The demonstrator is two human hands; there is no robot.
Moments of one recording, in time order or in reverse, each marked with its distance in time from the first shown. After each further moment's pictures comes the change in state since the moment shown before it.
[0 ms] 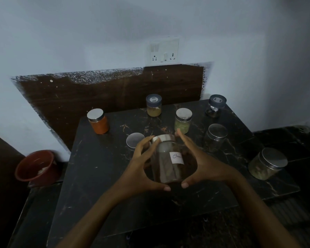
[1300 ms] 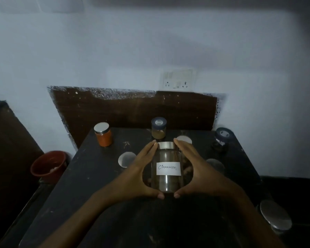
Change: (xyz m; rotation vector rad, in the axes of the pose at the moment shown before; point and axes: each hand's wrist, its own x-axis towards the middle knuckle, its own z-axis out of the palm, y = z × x) left_hand 0.063 0.055 0.023 0.150 0.046 -0.096; right_hand 0.000 -0.014 -0.094 -0.322 0.013 -0.120
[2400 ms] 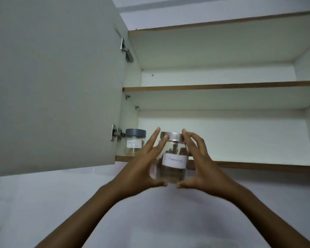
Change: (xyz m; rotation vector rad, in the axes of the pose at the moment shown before) left_hand 0.137 0.142 -0.365 0.649 0.655 0.609; right_hand 0.218 -0.281 -0.214 -0.439 0.604 -0.831
